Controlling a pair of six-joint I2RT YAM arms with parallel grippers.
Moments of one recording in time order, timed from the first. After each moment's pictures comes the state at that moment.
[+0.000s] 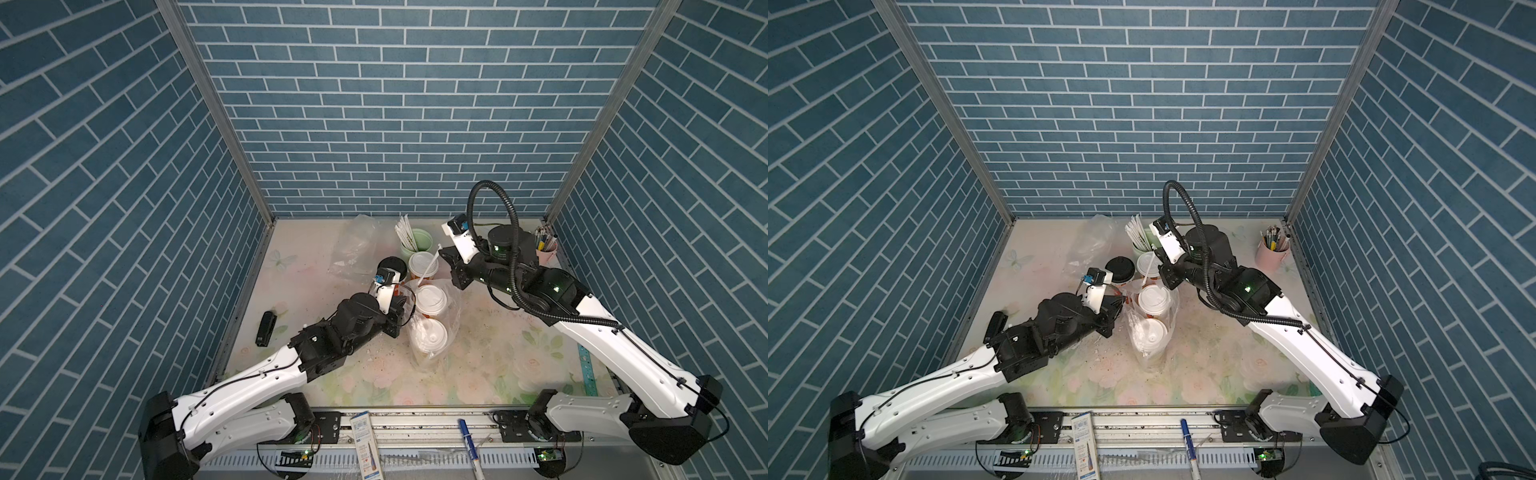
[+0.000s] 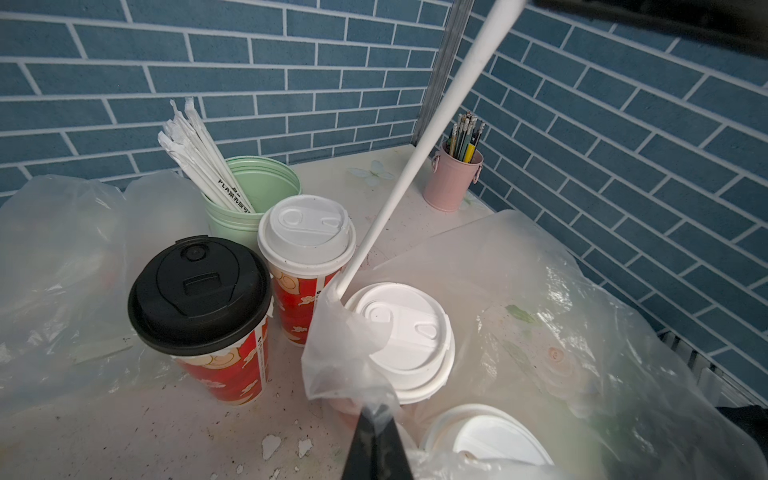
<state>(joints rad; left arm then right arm) -0.96 0.97 0.79 -0.18 -0.21 -0.33 0.83 1.22 1.40 -0.58 0.02 -0.07</state>
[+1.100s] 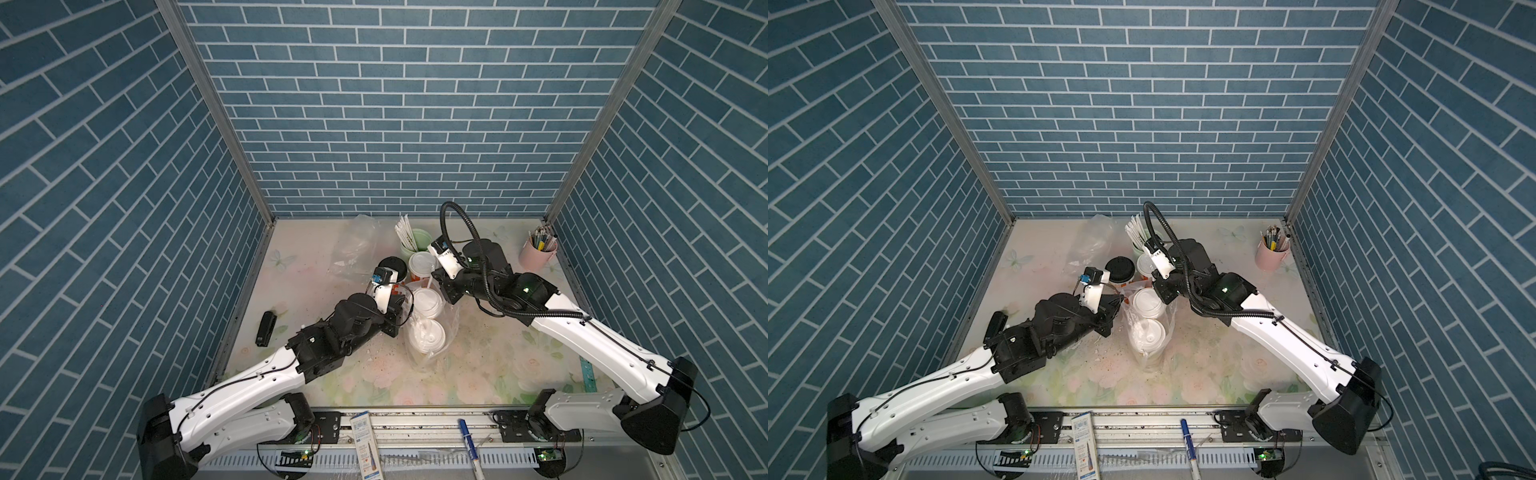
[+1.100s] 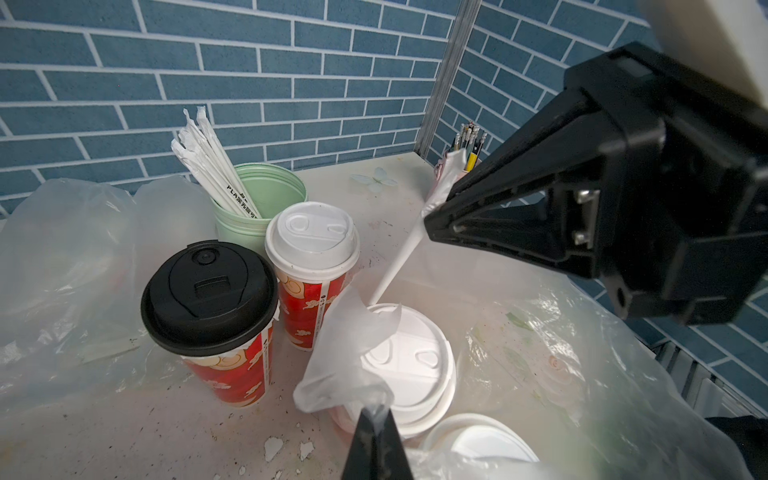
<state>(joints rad) -0.96 0.95 0.79 -0.18 -0.23 -0.34 0.84 1.29 1.26 -0.57 -0.01 -0.03</state>
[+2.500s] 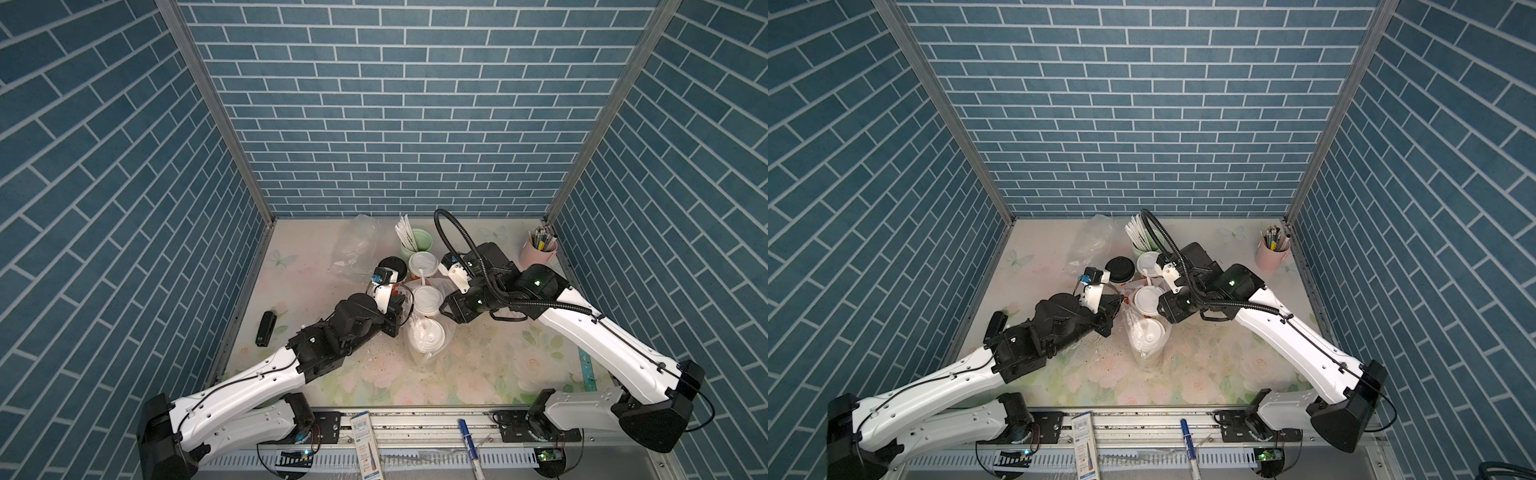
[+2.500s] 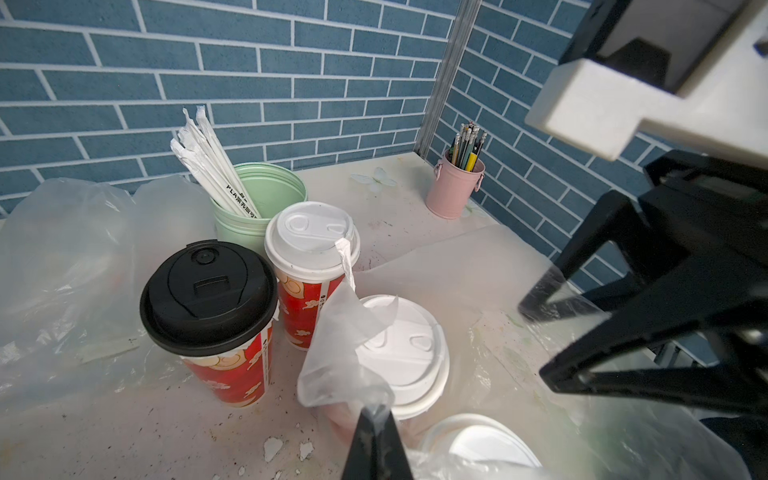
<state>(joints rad) -0.96 0.96 0.78 -0.18 -0.22 -0.34 0.84 1.29 1.40 -1.08 -0.16 0.22</state>
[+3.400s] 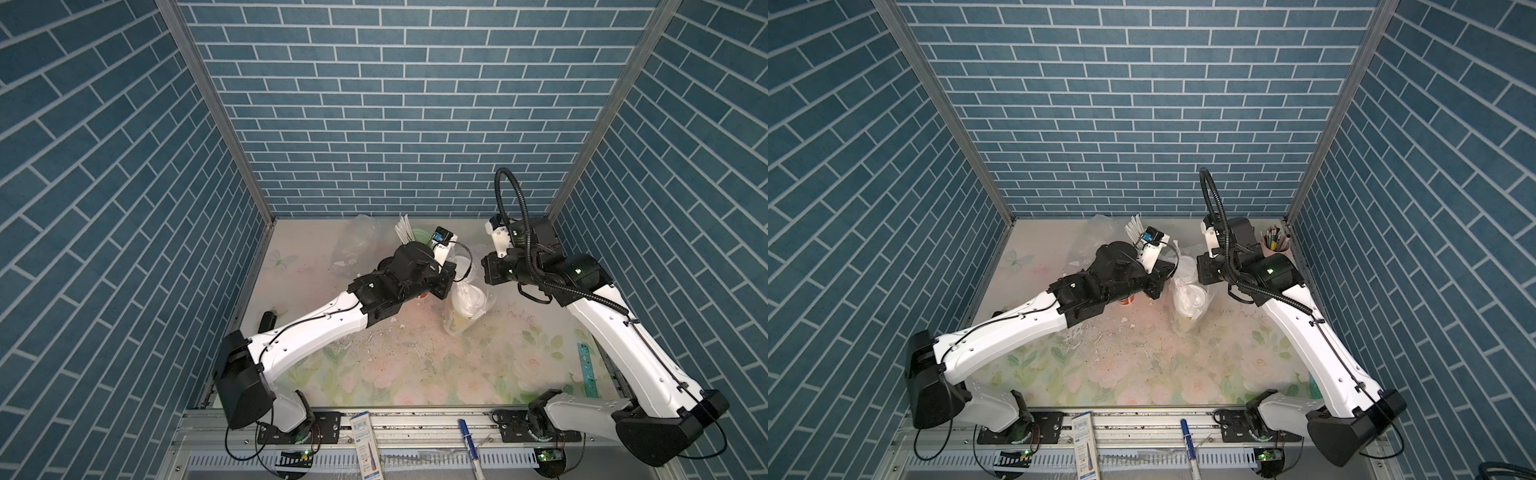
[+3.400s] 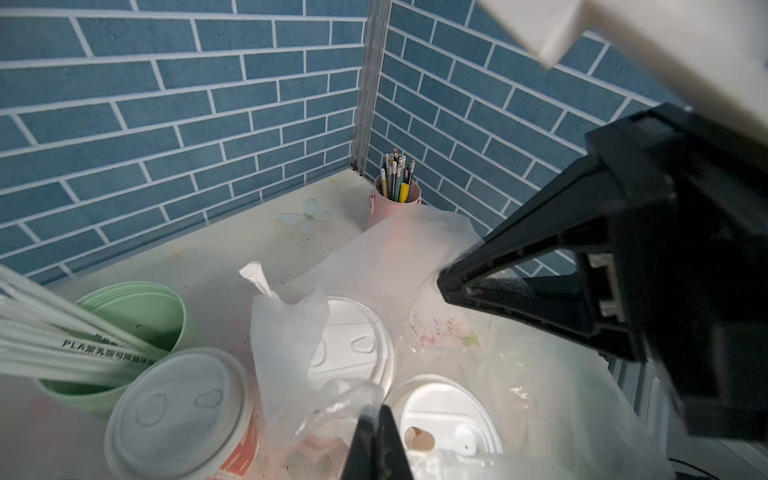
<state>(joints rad) -0.93 1.53 1.40 -0.24 -0.03 -0.22 0.53 1.25 1.50 -0.98 0.02 0.17</state>
